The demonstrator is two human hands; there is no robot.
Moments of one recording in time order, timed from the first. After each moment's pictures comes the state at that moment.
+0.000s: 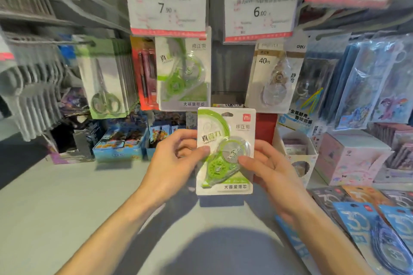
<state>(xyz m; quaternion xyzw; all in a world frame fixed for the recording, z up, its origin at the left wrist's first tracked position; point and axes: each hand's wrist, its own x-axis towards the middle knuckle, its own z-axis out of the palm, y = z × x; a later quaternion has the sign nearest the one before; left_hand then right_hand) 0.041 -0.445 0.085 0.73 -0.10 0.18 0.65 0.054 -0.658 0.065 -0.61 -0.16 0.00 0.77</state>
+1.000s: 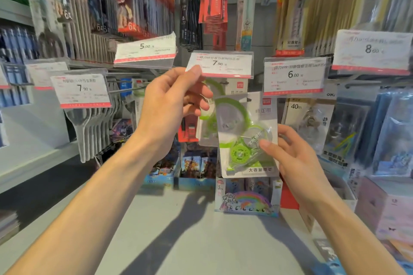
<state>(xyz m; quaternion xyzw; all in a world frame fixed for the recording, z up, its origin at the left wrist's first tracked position) 0.006 -0.398 0.243 0.61 -0.21 0.32 0.69 0.068 -0.625 0.150 -0.62 -0.30 -0.10 0.71</state>
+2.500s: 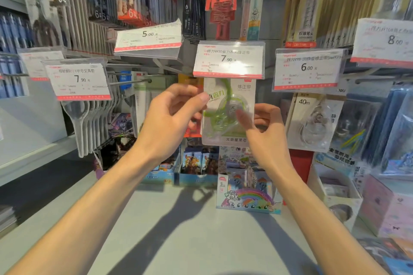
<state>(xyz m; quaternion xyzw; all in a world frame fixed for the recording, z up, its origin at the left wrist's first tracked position) 0.033 -0.369 0.203 0.70 -0.20 0.35 0.59 0.114 -0.561 0.162 -0.70 -0.20 -0.26 0.63</state>
